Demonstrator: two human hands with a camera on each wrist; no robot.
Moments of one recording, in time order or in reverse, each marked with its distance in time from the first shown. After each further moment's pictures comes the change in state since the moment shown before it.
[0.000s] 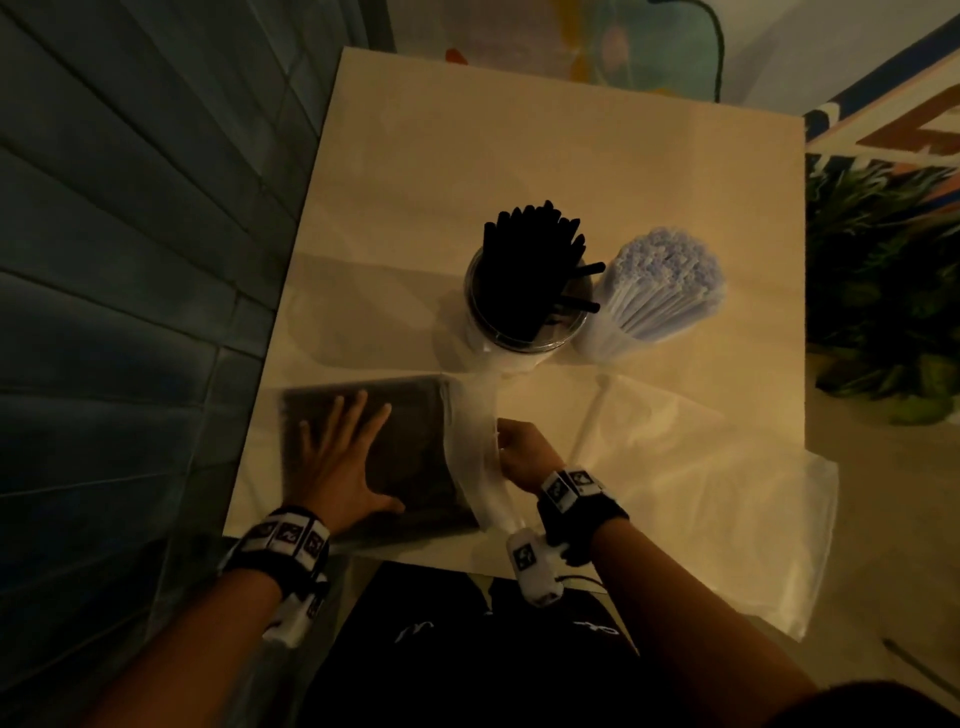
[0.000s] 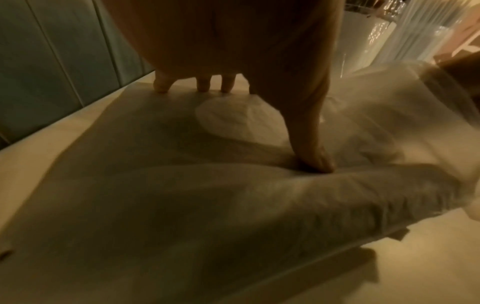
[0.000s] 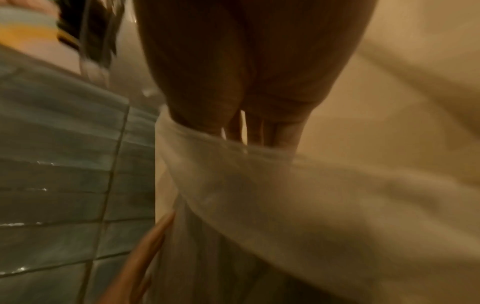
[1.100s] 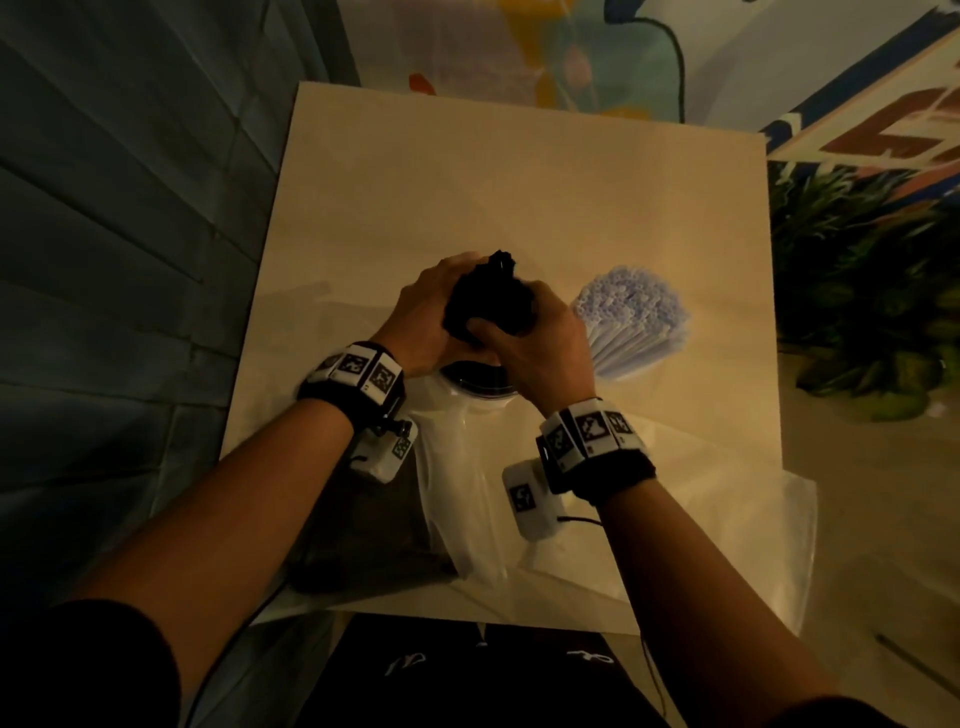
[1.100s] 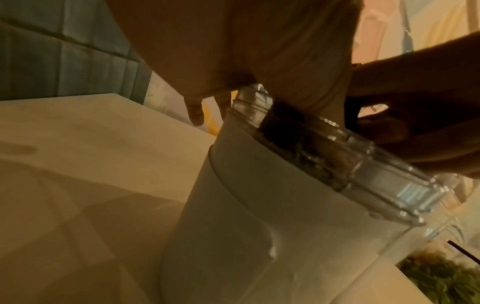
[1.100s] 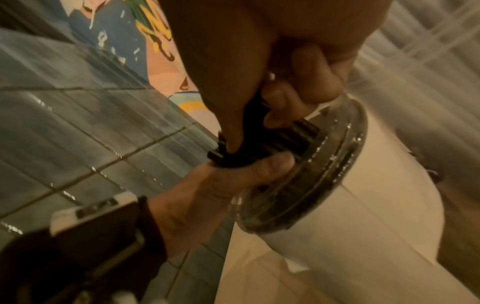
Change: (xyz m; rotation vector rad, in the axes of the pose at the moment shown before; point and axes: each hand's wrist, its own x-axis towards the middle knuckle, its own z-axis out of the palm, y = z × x) left_hand 0.136 0.150 -0.159 -0.556 0.226 0.469; right_hand -0.007 -0.124 -0.114 -0.059 0.706 -0.291
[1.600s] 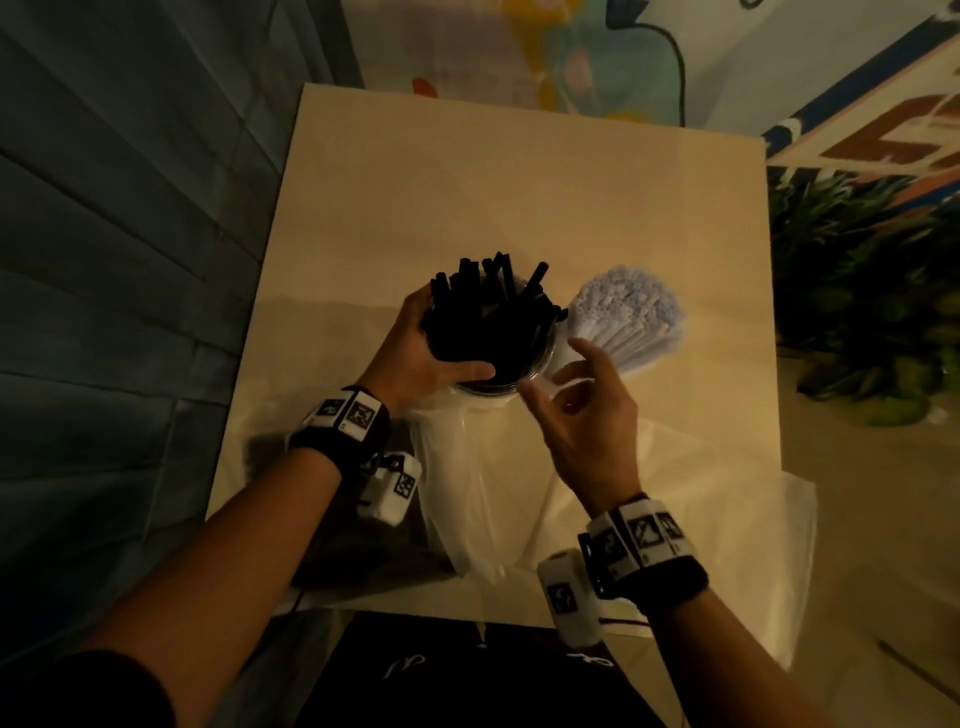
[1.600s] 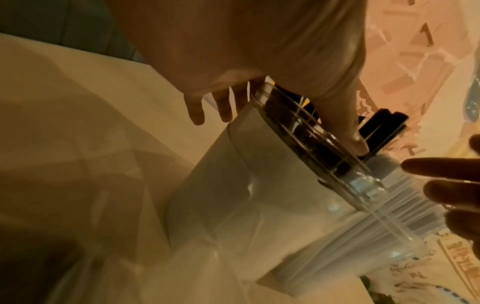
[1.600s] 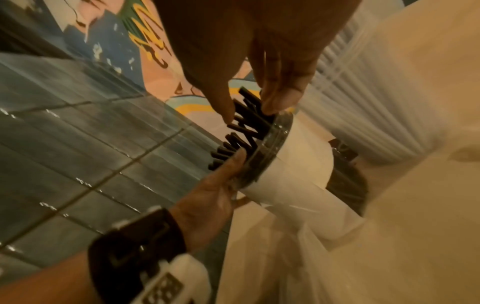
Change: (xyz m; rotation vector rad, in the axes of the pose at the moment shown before) left_hand -0.037 -0.016 0.021 -0.291 0.131 -0.241; right_hand -0.072 0.037 -0.024 0.203 0.146 -0.052
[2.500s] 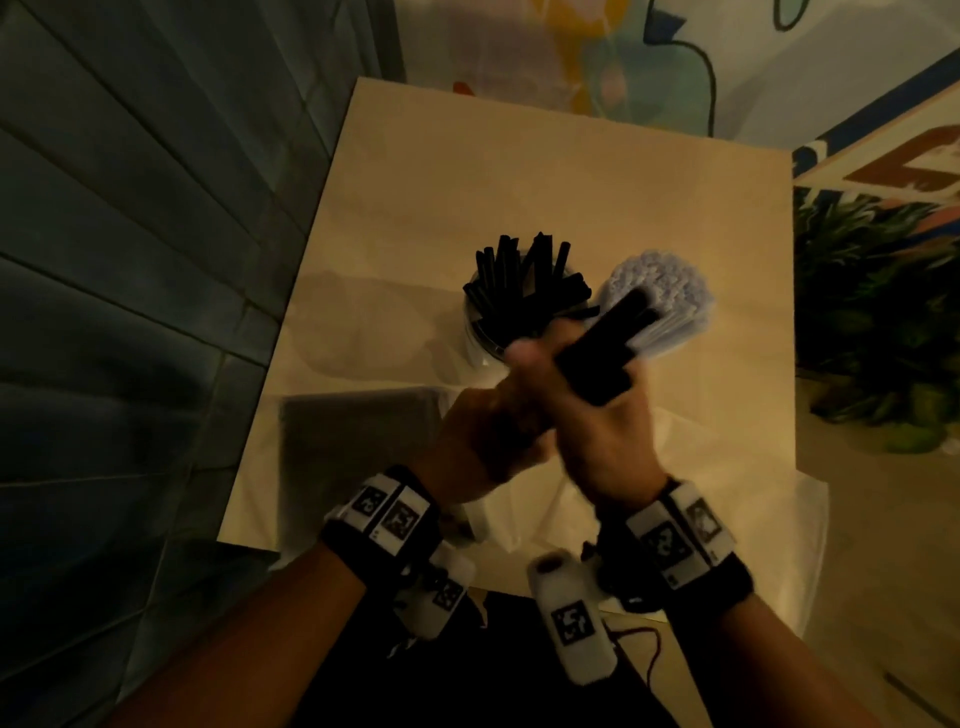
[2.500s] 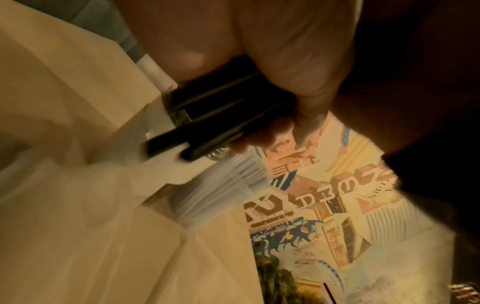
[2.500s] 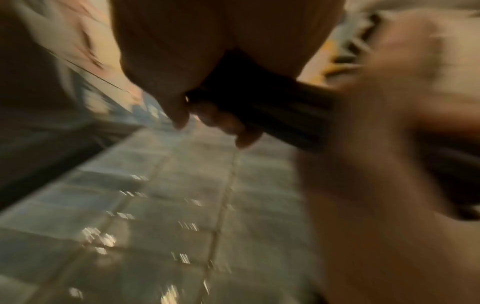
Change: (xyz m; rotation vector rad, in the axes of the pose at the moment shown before) left_hand -0.146 0.068 0.038 -0.236 0.068 0.106; right_hand -0.046 -0.103 -0.011 0.620 -0.382 -0.215
